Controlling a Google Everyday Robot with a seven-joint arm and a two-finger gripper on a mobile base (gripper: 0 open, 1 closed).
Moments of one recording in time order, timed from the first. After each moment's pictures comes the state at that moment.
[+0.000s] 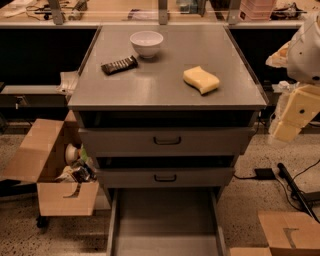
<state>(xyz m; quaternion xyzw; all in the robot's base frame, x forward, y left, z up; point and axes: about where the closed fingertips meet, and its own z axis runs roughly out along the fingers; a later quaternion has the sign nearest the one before) 0.438 -0.216 0.978 -0.60 0.78 -0.04 0.16</state>
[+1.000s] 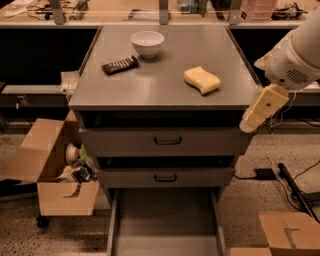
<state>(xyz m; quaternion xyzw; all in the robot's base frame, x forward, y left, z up) 0.511 -0.222 0.936 -0.55 0.80 -0.01 0.23</state>
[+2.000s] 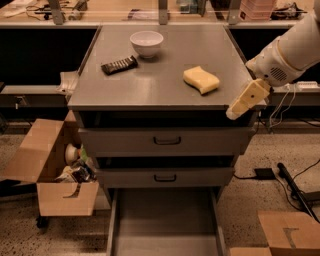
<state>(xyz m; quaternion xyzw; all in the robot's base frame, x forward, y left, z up) 0.578 -0.220 0.905 -0.51 0.82 0.05 0.28</state>
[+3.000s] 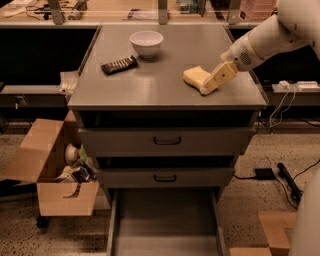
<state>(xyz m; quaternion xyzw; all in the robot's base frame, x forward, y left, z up) 0.692 -0.184 0.881 -0.47 0.81 0.15 0.32</state>
